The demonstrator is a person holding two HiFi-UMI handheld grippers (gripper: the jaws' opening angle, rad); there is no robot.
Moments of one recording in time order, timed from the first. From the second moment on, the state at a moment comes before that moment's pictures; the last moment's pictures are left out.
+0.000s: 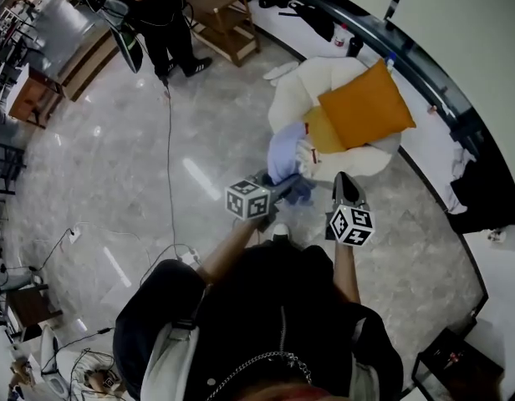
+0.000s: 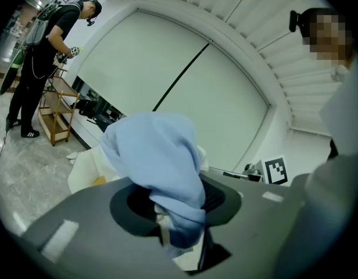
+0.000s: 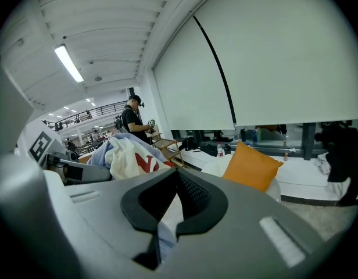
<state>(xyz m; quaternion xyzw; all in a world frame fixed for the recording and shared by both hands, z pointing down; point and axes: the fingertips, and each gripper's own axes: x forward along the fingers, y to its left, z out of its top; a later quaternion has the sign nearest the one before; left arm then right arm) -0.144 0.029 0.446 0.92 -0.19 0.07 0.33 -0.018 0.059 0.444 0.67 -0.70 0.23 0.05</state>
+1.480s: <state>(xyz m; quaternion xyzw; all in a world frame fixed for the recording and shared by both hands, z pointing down) -0.027 -0.090 0.463 0.90 -0.24 0.09 0.34 0.114 -0.074 0.460 0.65 -0.72 0.26 0.04</state>
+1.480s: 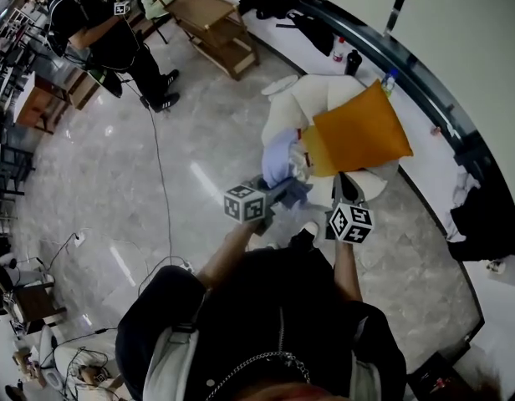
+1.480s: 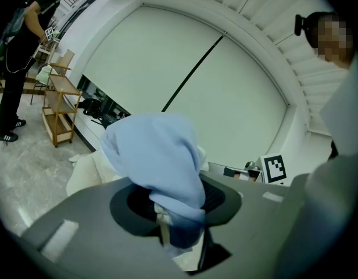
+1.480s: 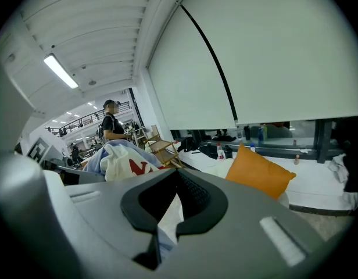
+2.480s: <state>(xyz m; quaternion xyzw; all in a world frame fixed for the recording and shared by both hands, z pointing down) 0.026 -0.183 0.490 0.89 -0.27 0.10 0.35 0.173 -0.143 0.495 0.62 -0.73 0.28 0.07</state>
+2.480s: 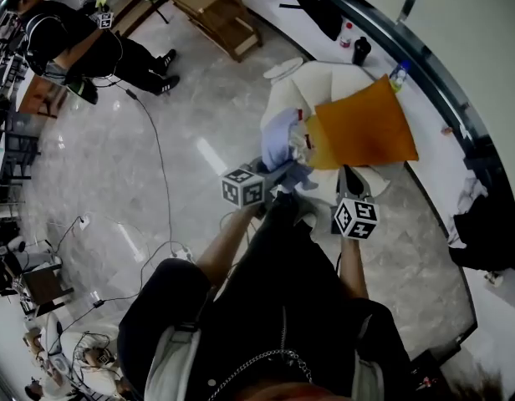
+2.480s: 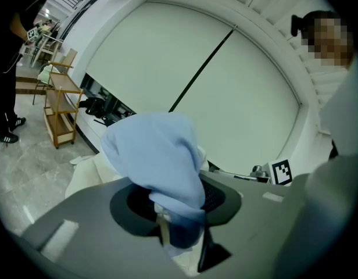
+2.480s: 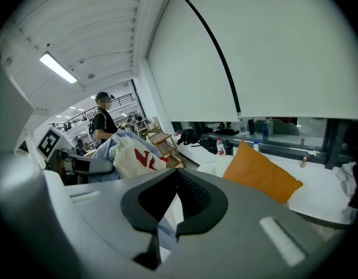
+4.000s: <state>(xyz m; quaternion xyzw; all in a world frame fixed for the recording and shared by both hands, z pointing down) 0.066 -0.328 0.713 0.91 -0.27 0.10 0.31 0.172 -0.272 0.718 0.61 -0.74 0.27 0.07</state>
